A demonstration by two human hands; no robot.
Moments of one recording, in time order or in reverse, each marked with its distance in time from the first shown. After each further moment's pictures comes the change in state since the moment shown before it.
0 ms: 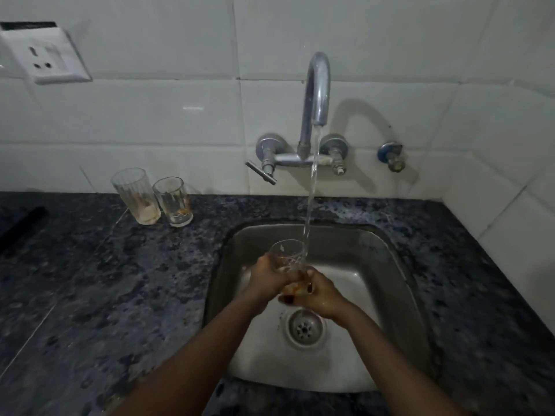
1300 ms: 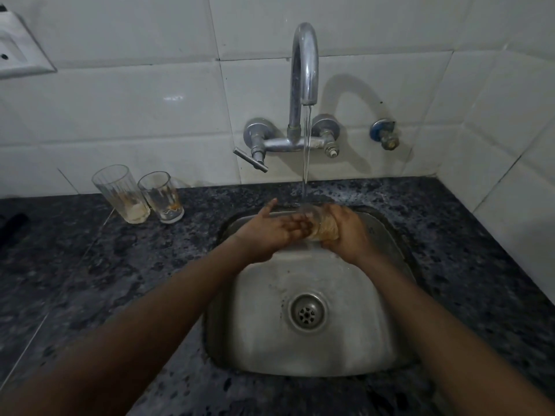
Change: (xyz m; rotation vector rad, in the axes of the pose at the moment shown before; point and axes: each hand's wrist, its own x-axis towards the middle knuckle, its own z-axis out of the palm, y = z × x) left_hand 0.052 0.044 -0.024 1.763 -0.490 0.805; right_hand 0.024 -0.026 -0.066 -0.648 0.433 -0.217
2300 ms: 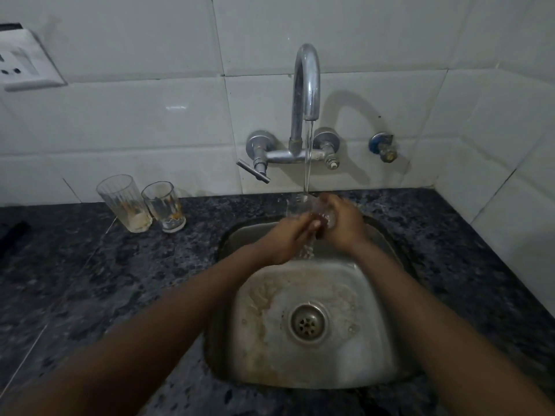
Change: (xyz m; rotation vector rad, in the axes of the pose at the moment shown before) left_hand 0.009 0.013 -0.023 -1.164 0.430 -0.115; right_hand 0.025 -0.023 -0.014 0.138 0.109 0.062
